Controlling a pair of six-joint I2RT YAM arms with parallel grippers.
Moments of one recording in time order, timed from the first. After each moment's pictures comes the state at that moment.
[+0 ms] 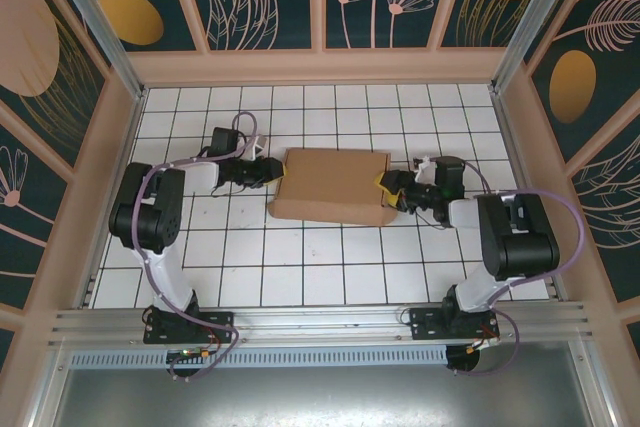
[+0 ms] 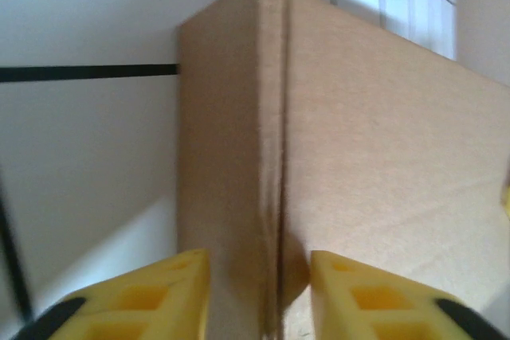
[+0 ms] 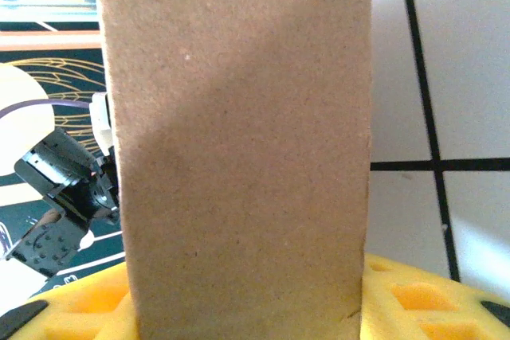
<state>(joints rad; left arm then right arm) -0.21 1.87 1.00 -0.06 0.73 -0.50 0.09 1.59 0.52 0.43 -0.92 0.96</state>
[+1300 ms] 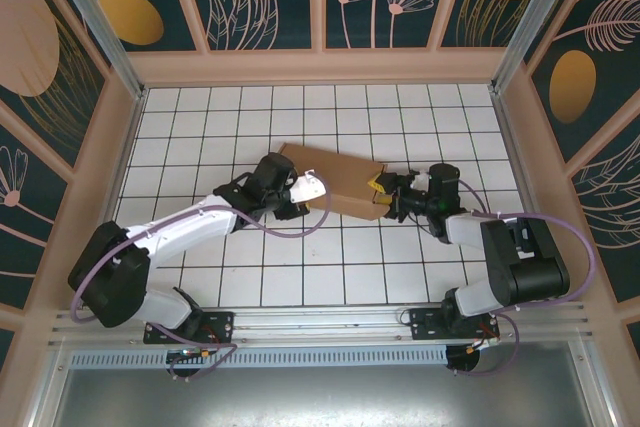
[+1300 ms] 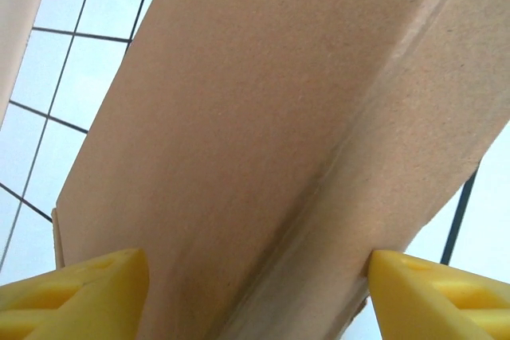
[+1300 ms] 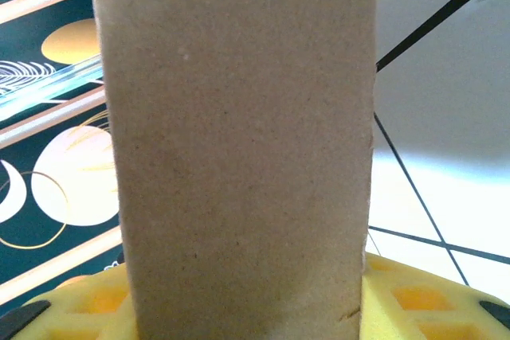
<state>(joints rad) -0.73 1.44 0.89 -0.22 -0.04 0.66 0.20 1.45 0.40 0.58 -0.86 1.52</state>
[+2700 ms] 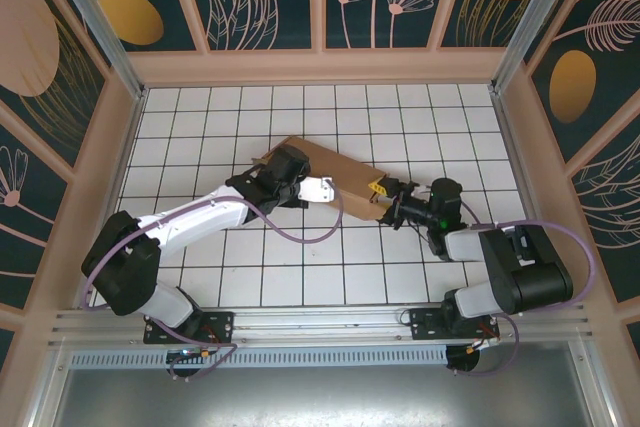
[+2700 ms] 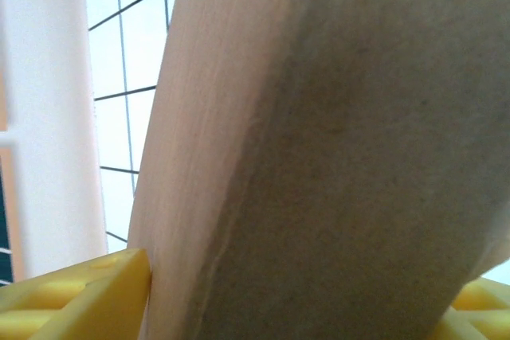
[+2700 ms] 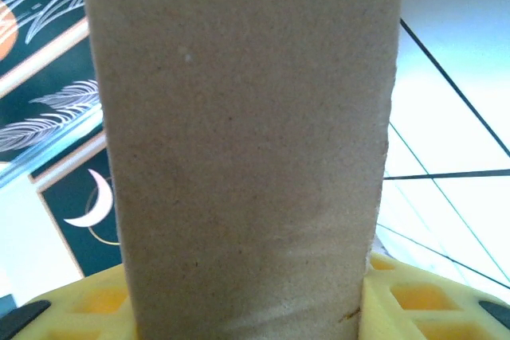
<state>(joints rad) -0.77 1.52 1.01 -0.25 -0.17 1.03 0.24 1.41 0.25 0.90 -0.82 1.91</state>
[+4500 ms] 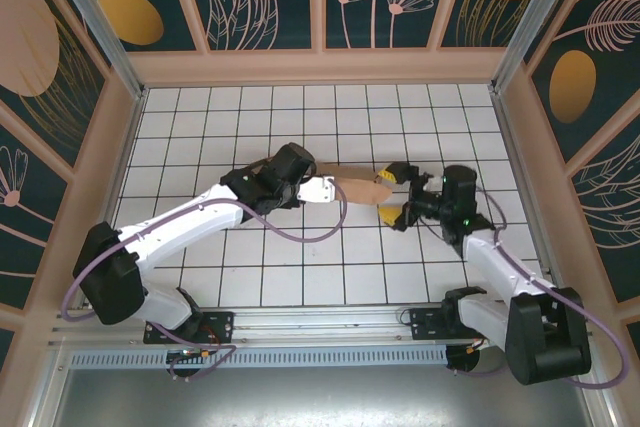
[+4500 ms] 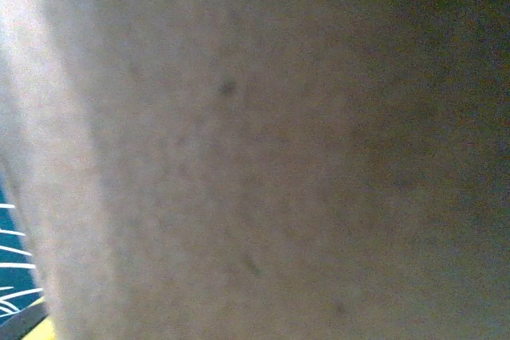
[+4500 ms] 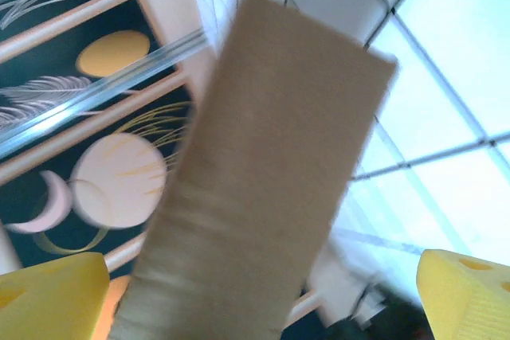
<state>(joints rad) -0.85 1.47 1.17 -0.58 -0.27 0.92 0.17 1.04 0.51 0.01 -0.78 1.51</state>
